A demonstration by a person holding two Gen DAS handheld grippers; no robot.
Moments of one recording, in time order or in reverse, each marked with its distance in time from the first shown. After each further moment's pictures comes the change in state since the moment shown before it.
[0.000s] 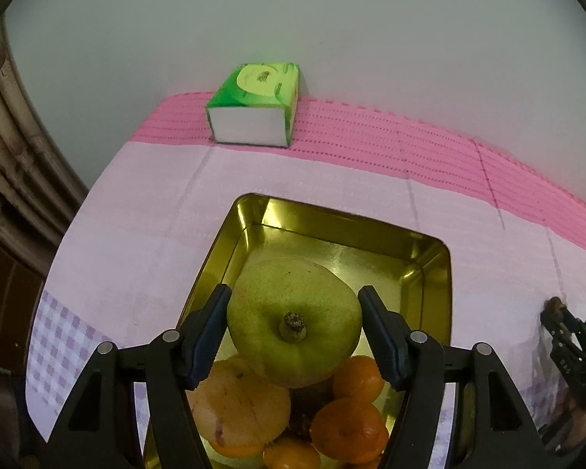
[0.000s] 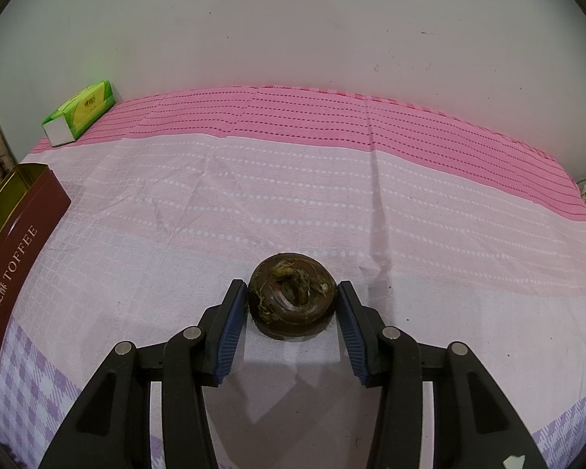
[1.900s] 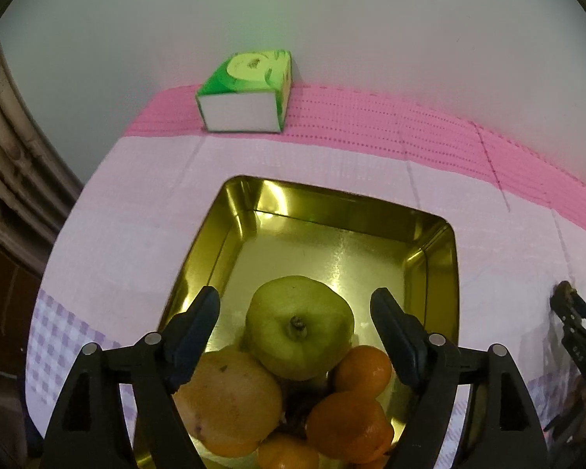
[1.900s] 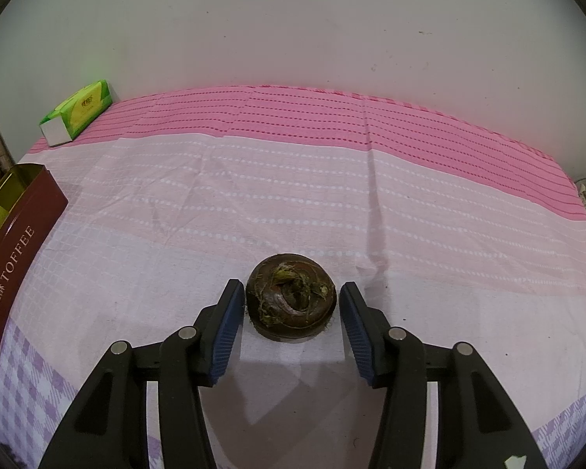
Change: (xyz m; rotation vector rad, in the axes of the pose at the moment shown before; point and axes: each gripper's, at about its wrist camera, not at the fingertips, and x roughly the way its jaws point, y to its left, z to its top) left arm 0.002 -0.009 -0.006 0.039 0.015 0.018; right arm 0.004 -0.001 0.001 -0.004 0.003 -0.005
